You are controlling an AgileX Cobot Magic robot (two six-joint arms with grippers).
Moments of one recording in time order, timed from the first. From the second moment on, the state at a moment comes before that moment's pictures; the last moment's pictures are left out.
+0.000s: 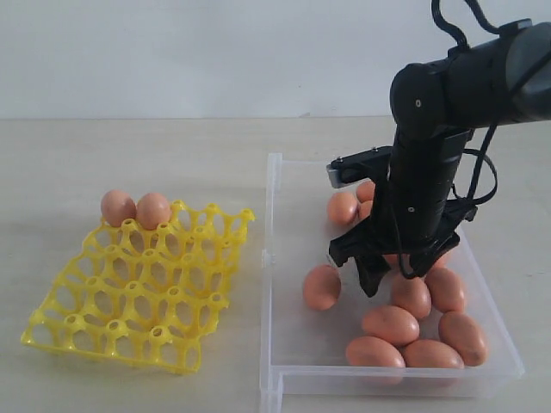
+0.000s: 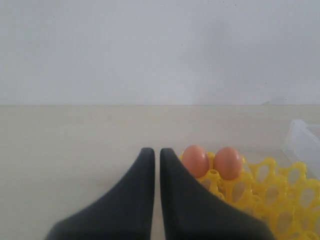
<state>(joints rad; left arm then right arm) -0.04 0.21 0.00 -0.31 -0.02 0.27 0.48 1.90 -1.22 0.04 0.95 0.02</state>
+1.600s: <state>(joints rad) -0.04 0.21 0.00 -0.31 -0.02 0.27 0.48 1.90 -1.14 -0.07 0.94 0.02</state>
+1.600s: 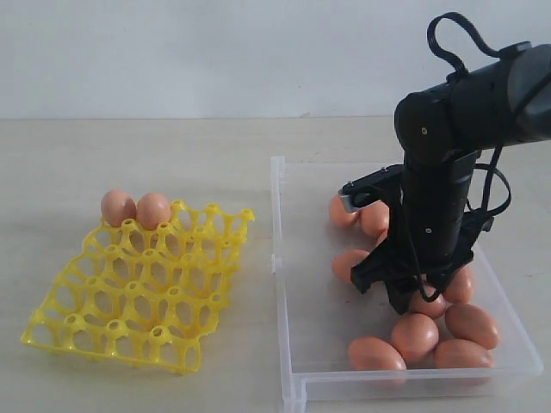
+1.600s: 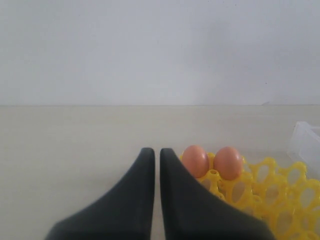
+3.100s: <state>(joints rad) -0.04 0.21 0.00 -0.31 -0.03 0.27 0.49 1.83 -0.39 -0.21 -1.20 0.14</state>
